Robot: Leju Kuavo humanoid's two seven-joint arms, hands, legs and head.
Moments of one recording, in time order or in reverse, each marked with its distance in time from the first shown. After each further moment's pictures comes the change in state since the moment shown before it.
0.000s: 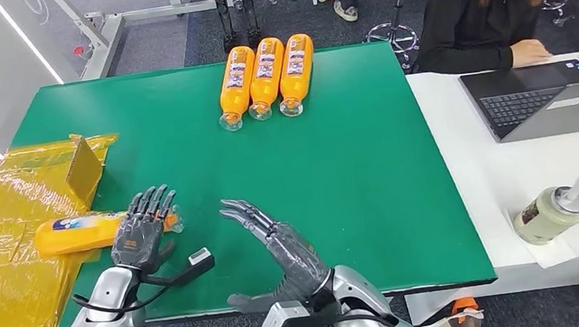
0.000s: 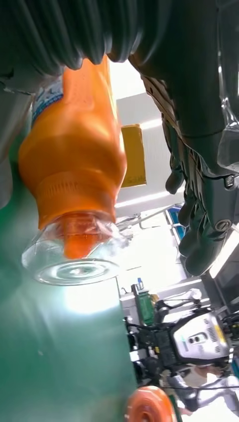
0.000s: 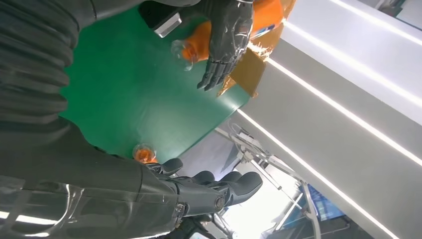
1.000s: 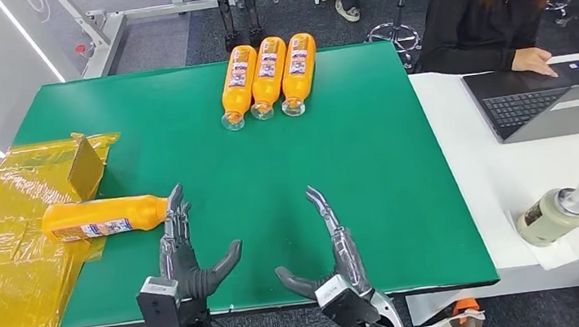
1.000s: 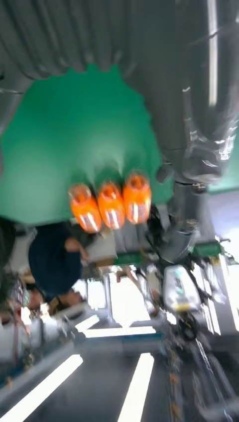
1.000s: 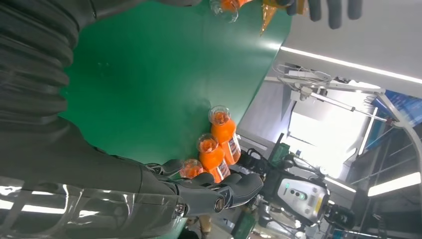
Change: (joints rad) left arm 0.389 -0.353 0.033 -0.664 1.178 -0.464 -0.499; right arm 0.195 0.053 -0.215 0.050 -0.131 -0.208 -0.096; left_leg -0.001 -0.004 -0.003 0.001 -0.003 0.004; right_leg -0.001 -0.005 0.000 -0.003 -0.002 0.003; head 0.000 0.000
